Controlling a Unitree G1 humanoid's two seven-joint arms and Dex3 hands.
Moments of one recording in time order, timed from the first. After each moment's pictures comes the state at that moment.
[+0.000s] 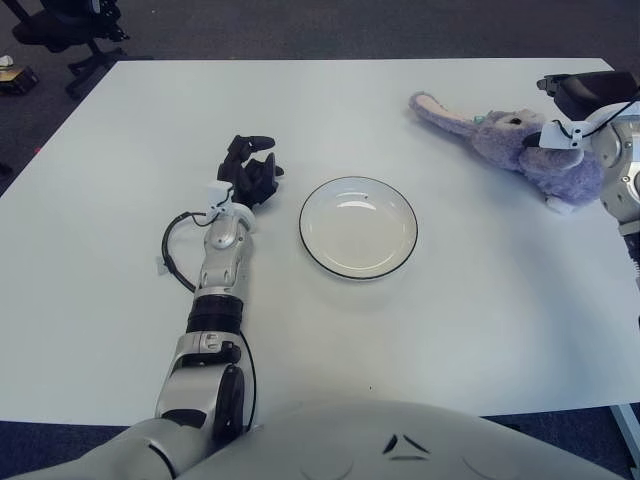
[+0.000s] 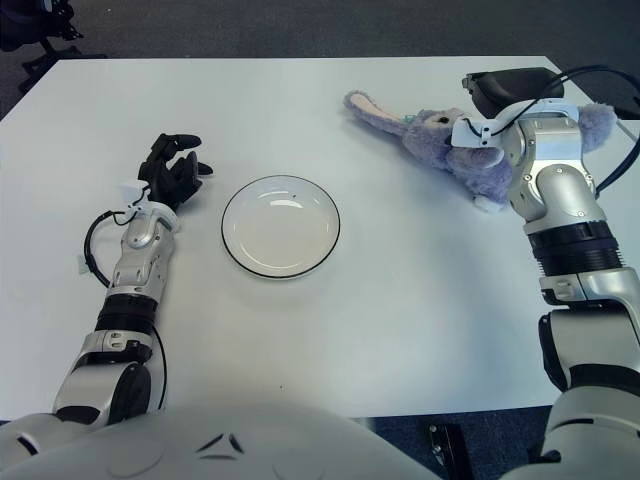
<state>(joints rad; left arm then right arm) -0.35 0.04 0.17 0.41 -0.14 -0.21 -0.04 -0.77 -0.78 0.29 0.48 -1.01 0.18 0.22</state>
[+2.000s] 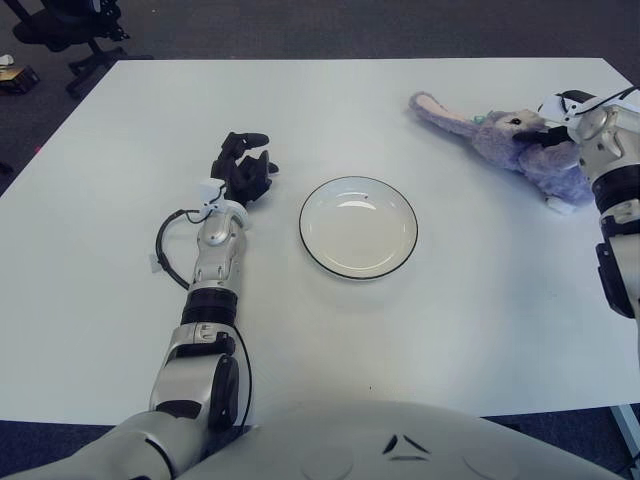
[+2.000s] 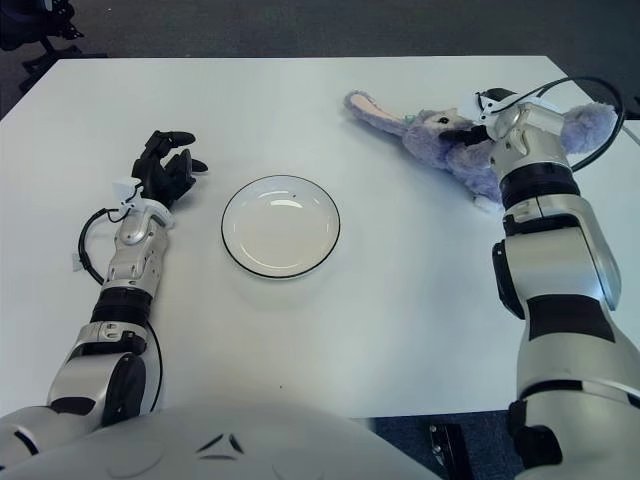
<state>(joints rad) -0.37 0.05 0.18 0.45 -0.14 -0.24 -0.04 -1.08 -0.67 0.31 1.08 -0.64 0.23 0.41</state>
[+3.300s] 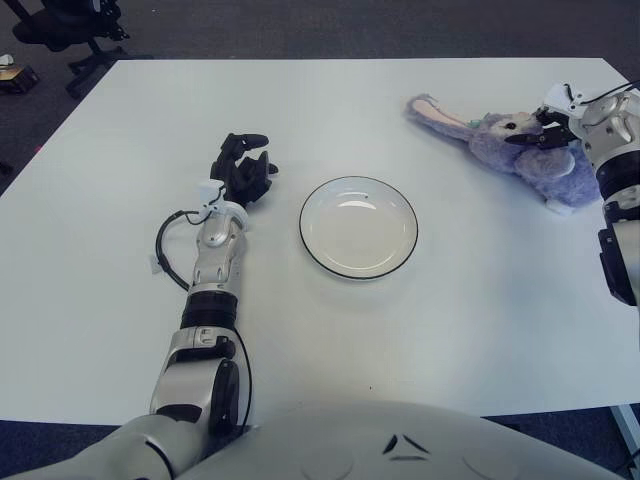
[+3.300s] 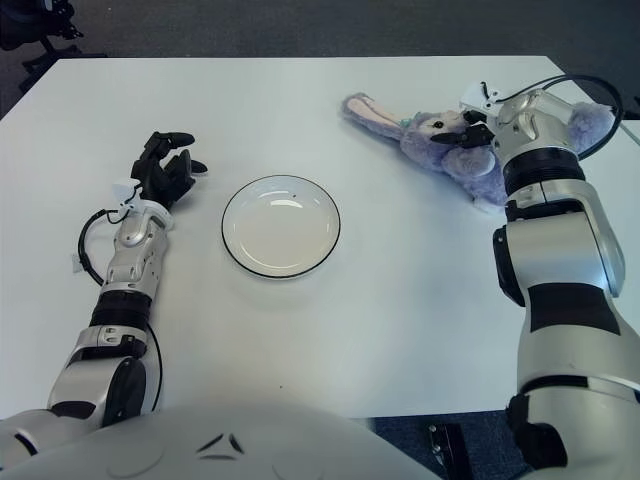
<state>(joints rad) -0.35 0.05 0.18 0.41 -0.14 -0.20 -0.03 -1.12 -0.70 0.35 1.07 -0.61 0.21 0.66</state>
